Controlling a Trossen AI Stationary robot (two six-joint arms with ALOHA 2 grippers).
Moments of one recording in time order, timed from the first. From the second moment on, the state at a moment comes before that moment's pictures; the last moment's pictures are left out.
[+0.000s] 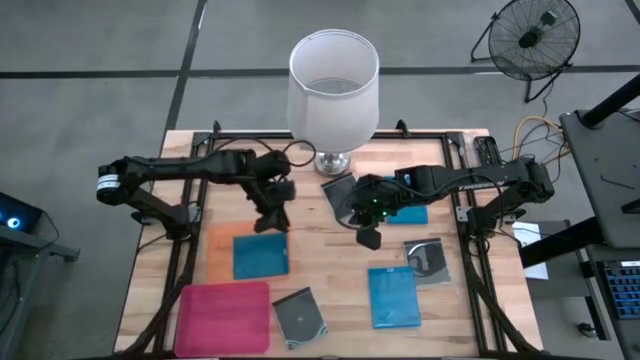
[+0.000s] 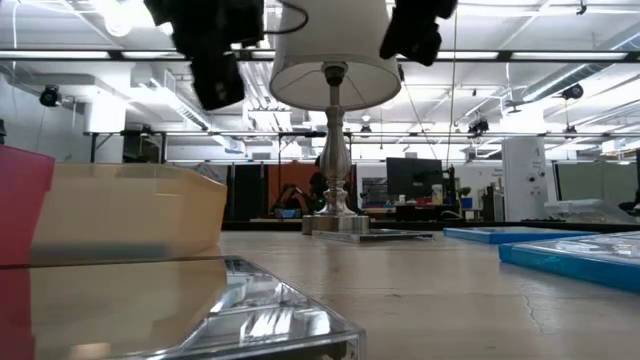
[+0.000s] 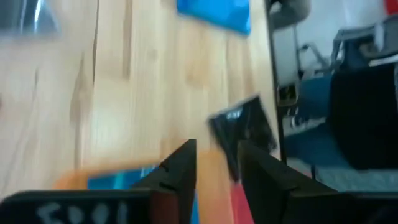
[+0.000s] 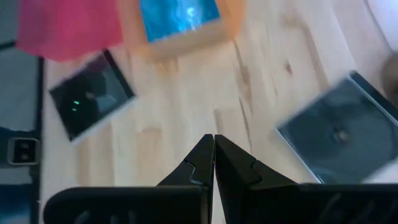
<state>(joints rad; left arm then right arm) 0.20 1.37 1.15 -0.75 0.63 -0.10 0.06 1.52 1.39 -0.82 -0.05 0.33</state>
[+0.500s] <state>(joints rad) 0.19 1.39 1.14 -0.37 0.58 -0.24 0.06 1.36 1.38 -1.00 0.13 0.43</state>
